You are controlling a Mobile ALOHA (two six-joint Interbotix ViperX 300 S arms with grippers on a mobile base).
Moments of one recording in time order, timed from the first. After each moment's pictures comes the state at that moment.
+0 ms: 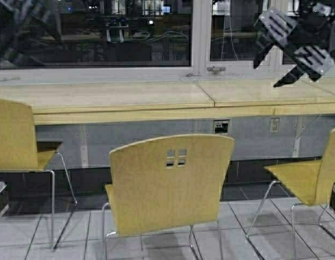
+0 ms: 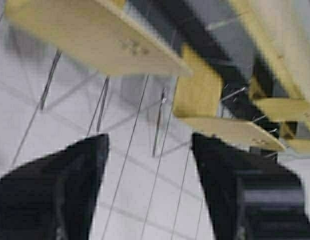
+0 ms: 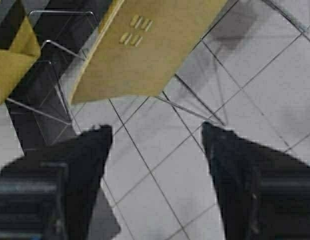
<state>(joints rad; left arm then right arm) -0.35 -0.61 1.17 -0.78 -0.04 -0.37 0.23 -0.11 0.86 0.41 -0.04 0.51</state>
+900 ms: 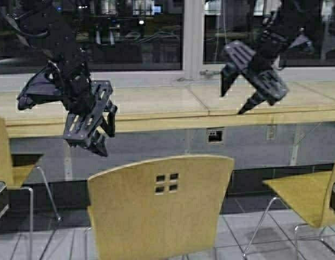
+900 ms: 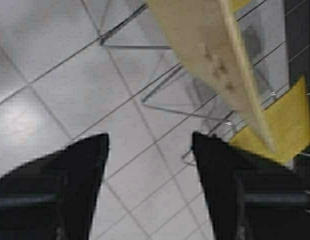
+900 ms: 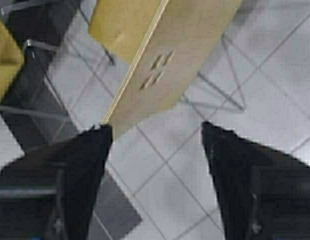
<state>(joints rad) -0.51 0.27 0.78 -1.23 -0.15 -0.55 0.35 0.19 0.63 0.55 0.05 0.53</state>
